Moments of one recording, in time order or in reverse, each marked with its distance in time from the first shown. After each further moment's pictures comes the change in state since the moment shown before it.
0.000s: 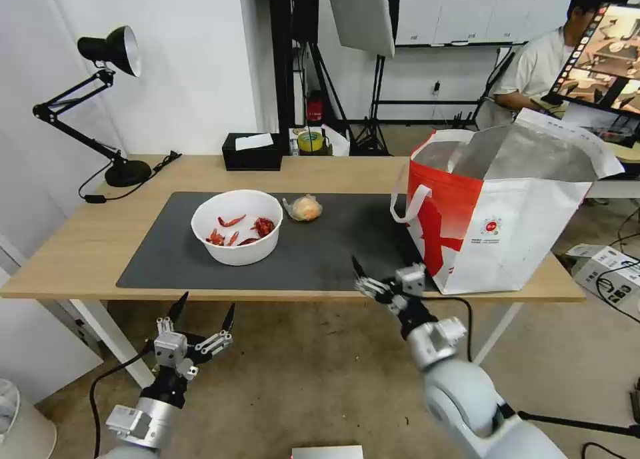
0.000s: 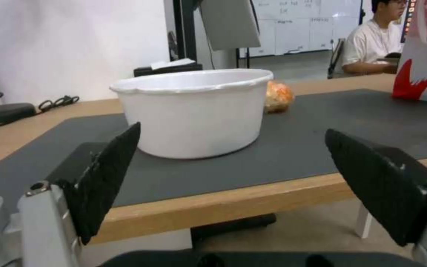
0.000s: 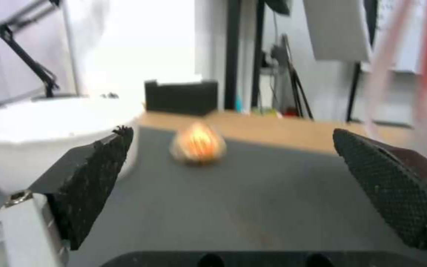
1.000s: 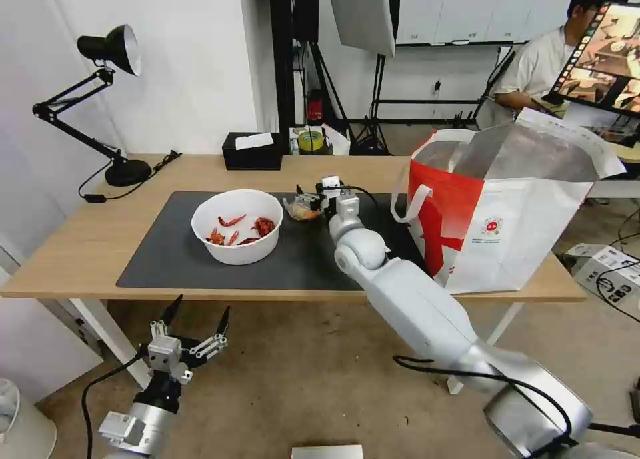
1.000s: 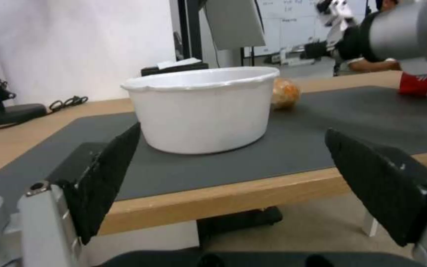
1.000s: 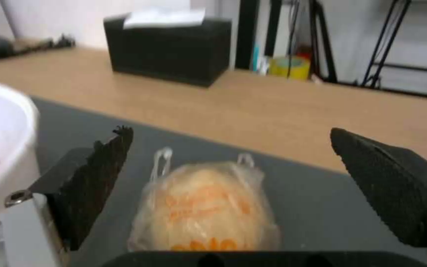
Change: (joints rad) left arm 0.032 -0.012 -0.023 -0.004 0.016 -0.023 0.000; right arm 0.777 0.341 -0.298 -0.846 0.225 -0.214 0.021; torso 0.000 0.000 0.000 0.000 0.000
